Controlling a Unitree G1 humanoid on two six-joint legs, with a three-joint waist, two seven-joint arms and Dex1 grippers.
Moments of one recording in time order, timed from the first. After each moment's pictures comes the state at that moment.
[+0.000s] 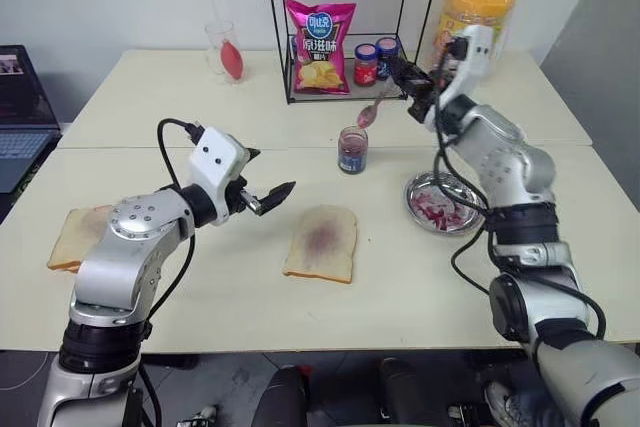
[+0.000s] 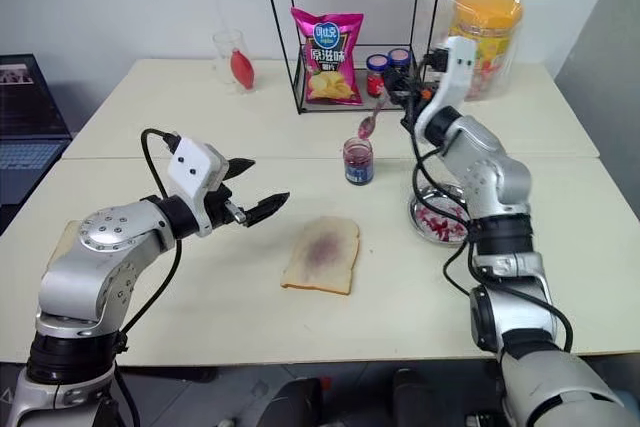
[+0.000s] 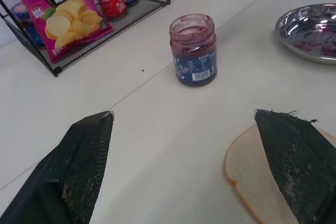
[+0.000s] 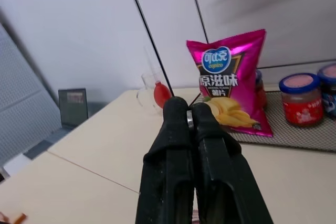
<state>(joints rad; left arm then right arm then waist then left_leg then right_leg) -0.37 0.64 0.09 -0.39 -0.34 0.71 -0.62 -1.04 -0.25 -0.06 0.45 0.51 0.42 0.42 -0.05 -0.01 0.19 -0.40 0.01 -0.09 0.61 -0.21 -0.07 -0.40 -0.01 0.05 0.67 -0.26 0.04</state>
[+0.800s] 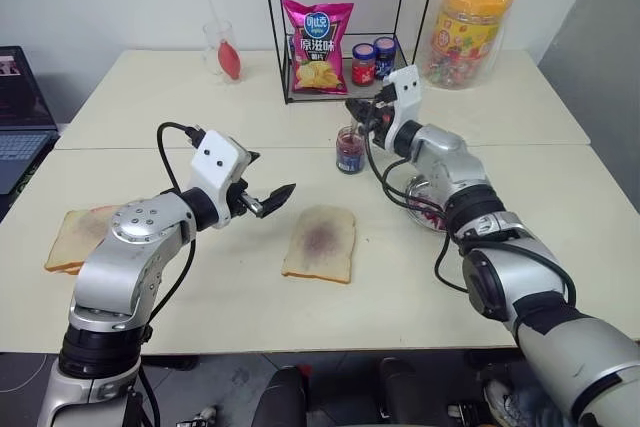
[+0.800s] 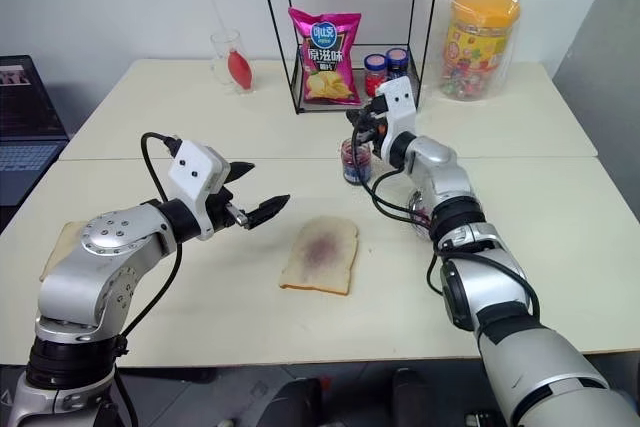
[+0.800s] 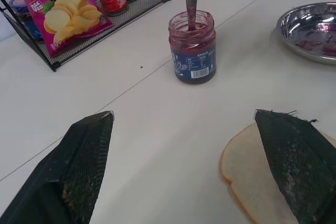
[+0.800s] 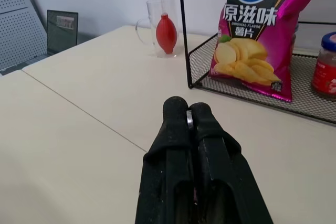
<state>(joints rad) -0.36 0.65 0.08 -0.39 -0.33 0.69 -0.60 -1.18 -0.14 -0.02 1.04 0.22 0.05 0.59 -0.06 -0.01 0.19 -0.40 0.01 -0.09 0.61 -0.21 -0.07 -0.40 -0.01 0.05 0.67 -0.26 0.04</state>
